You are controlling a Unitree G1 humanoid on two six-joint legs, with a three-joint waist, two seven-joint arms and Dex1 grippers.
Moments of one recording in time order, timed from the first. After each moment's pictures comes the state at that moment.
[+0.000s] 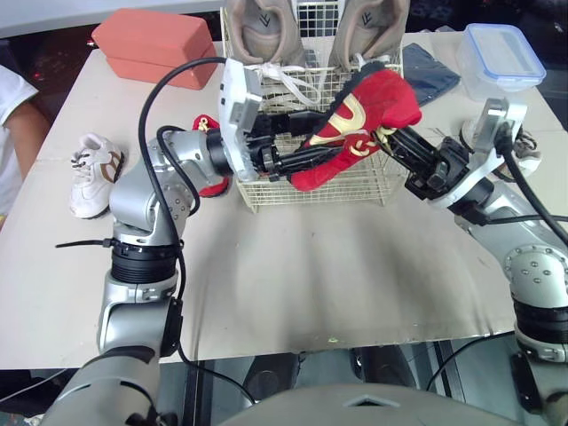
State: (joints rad) left arm -0.68 0.54 0.01 -0.17 -0.63 0.58 -1.02; right arm -0.37 -0.51 -0.02 -0.45 1.17 0.49 0.38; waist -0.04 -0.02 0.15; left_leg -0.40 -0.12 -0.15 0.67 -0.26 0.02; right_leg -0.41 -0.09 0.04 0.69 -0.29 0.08
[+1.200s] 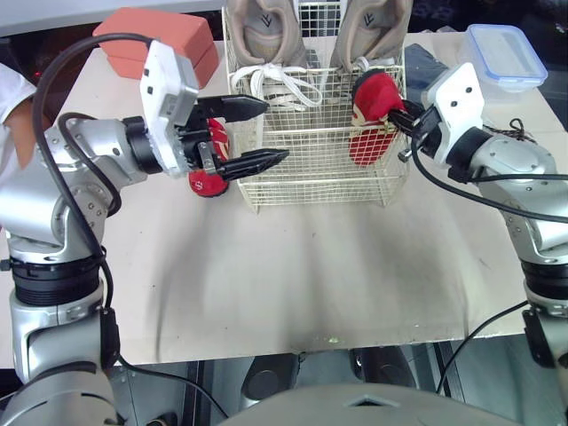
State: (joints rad) left arm -0.61 0.83 0.15 -0.30 -0.69 0.69 -1.00; right arm -0.62 -0.62 0.11 -0.35 0.34 0.68 0.41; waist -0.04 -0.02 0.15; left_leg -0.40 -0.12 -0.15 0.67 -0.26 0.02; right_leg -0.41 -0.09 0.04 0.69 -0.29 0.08
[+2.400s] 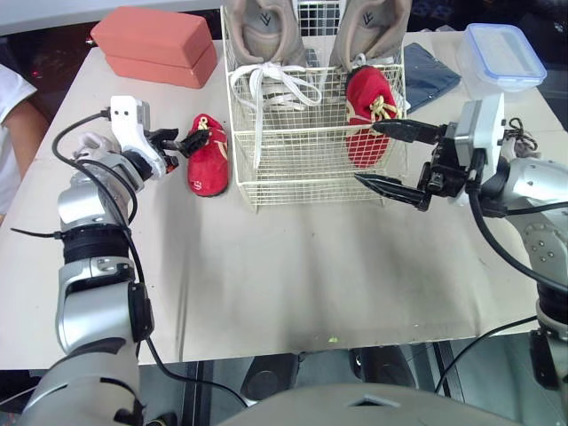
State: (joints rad) left arm -0.76 0.67 0.24 0.67 -0.37 0.46 -0.68; right arm -0.47 -0.64 -0.03 -0.48 0.61 0.53 0.85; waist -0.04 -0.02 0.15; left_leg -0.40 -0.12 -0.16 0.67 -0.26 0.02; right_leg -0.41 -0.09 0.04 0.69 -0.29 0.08
